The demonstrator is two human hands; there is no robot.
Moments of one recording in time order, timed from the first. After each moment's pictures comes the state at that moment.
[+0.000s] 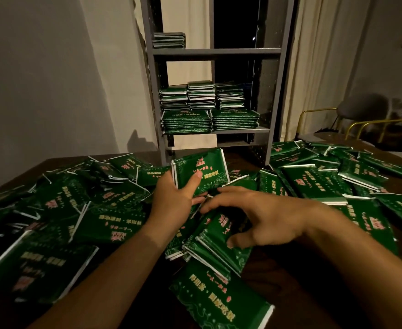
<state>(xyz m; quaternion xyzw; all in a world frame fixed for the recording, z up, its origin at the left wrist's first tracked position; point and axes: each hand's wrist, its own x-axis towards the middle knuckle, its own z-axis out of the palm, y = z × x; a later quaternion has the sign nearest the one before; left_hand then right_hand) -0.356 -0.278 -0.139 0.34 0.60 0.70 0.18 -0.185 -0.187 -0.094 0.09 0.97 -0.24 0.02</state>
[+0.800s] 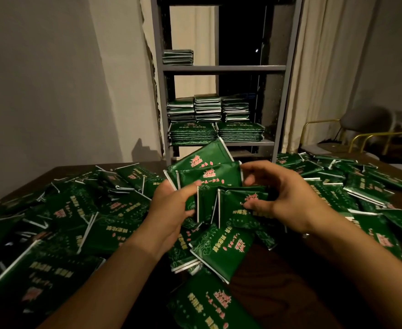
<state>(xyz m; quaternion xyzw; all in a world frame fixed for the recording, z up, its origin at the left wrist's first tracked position) -0.367 -0.288 -0.121 0.28 0.57 0.71 0.29 -0.180 -0.155 -0.101 0.17 0.83 -0.43 -0.32</state>
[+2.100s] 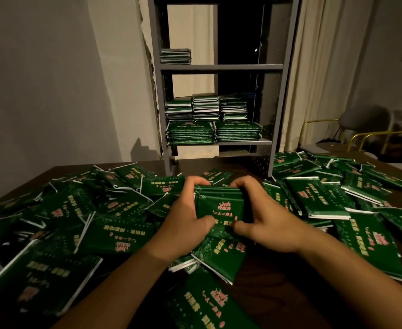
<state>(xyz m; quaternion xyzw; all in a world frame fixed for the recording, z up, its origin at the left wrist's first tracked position) -0.343 -0.302 -0.129 0.49 0.65 0.53 0.21 -0.191 -0.175 -0.122 0.14 0.89 -0.37 -0.23</state>
